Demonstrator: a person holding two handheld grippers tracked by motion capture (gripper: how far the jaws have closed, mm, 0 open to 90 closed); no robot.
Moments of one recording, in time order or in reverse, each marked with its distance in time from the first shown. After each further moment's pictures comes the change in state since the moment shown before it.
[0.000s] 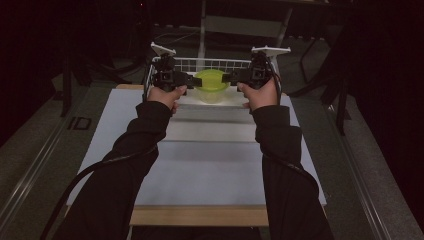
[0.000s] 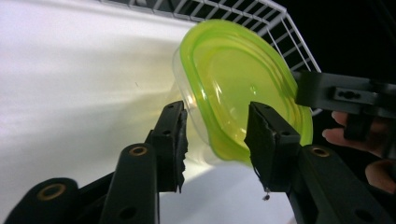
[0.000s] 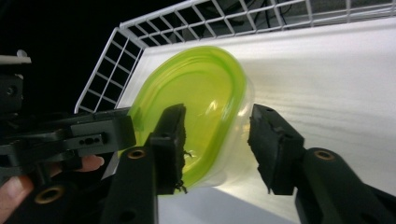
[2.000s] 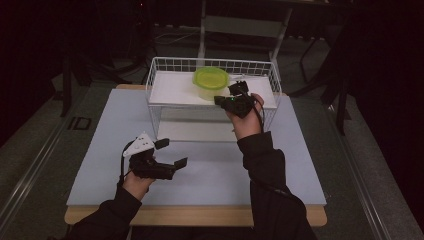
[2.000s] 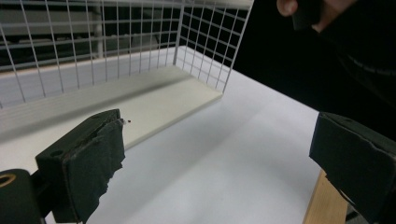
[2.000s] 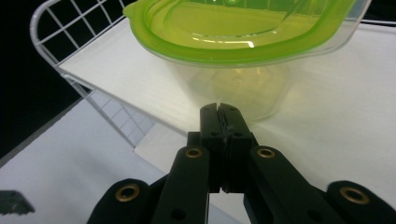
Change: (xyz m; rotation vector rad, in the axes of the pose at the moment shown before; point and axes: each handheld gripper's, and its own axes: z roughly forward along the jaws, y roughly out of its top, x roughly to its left) left arm 0.041 -0.216 -0.043 -0.251 -0.108 0.535; right arm 0.016 -0.075 0.032 -0.107 -0.107 -0.424
